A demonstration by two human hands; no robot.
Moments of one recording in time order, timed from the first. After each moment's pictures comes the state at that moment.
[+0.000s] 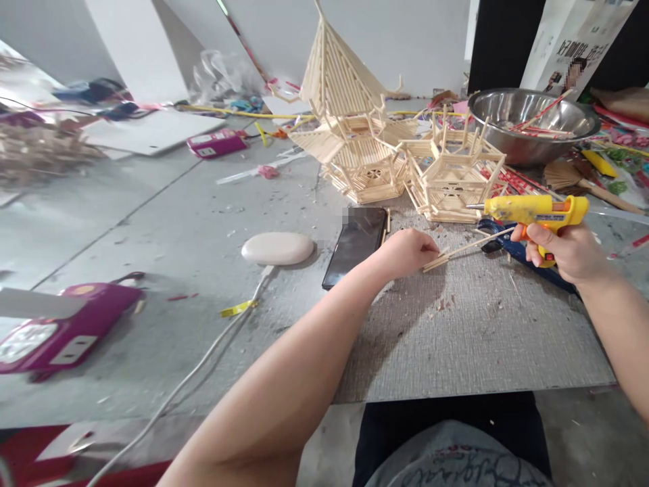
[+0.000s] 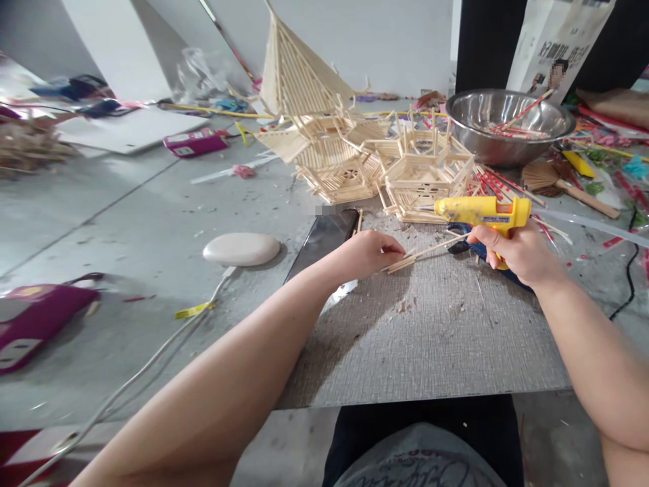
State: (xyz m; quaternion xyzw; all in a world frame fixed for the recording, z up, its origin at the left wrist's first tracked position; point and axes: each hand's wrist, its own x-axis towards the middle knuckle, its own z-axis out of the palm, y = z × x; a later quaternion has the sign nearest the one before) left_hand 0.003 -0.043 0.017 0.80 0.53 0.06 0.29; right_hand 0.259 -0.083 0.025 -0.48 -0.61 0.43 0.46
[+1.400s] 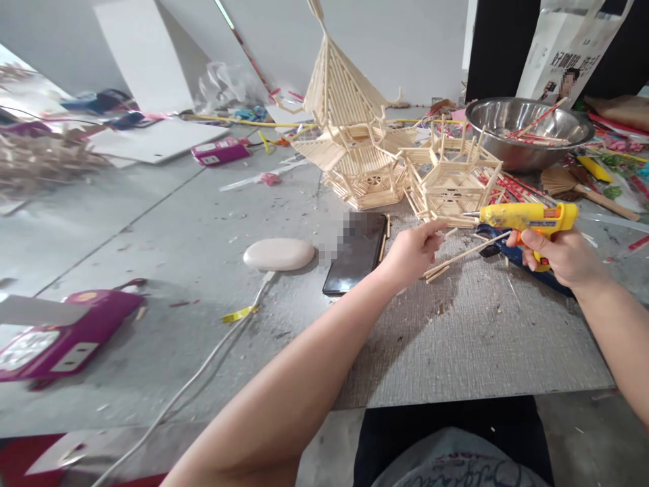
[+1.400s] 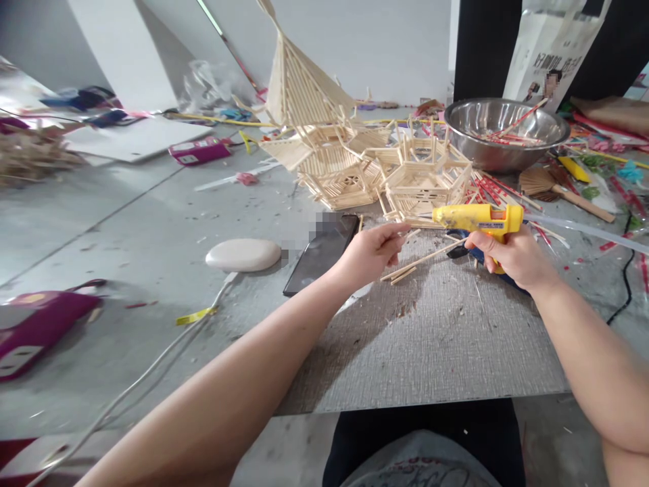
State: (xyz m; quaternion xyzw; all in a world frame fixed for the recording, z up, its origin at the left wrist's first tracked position) left_hand 0.013 -0.048 0.006 0.75 0.50 0.29 0.33; right_hand 0.259 -0.084 0.025 -0.50 -0.62 0.43 0.42
